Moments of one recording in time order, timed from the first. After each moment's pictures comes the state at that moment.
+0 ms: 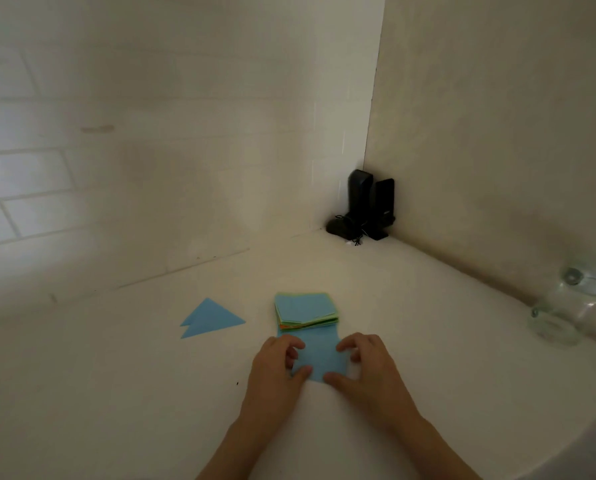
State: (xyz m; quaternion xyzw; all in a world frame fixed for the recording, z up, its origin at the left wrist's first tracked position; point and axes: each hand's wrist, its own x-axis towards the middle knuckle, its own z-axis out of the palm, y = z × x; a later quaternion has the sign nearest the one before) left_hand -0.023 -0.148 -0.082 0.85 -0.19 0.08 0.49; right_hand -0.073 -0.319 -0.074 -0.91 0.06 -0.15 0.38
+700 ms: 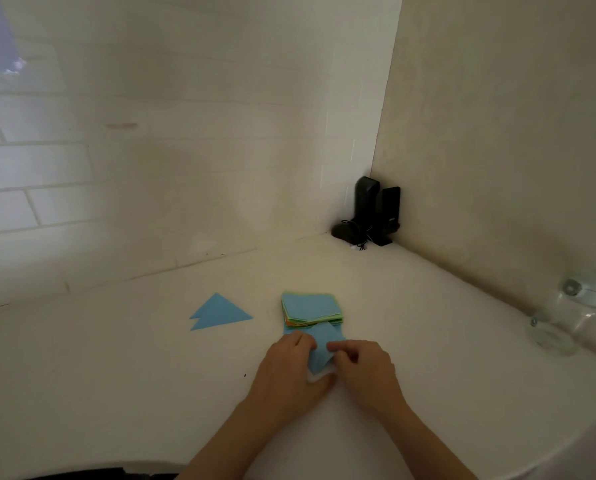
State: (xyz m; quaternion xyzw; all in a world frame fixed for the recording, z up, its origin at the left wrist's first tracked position) left_hand -0.023 -0.152 -0.077 0.88 -0.31 0.16 0.31; right_hand -0.071 -0.295 -0.053 -0.91 0.14 -0.12 0.37
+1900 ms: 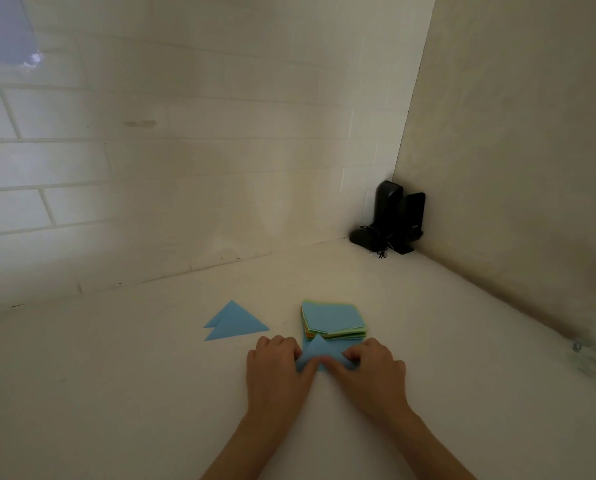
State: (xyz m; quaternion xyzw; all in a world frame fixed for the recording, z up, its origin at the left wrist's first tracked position) left_hand 0.004 -0.131 -0.079 0.93 -0.12 0.19 0.30; right_hand -0.027 -0.285 -0.069 -0.95 0.15 -0.14 0.23
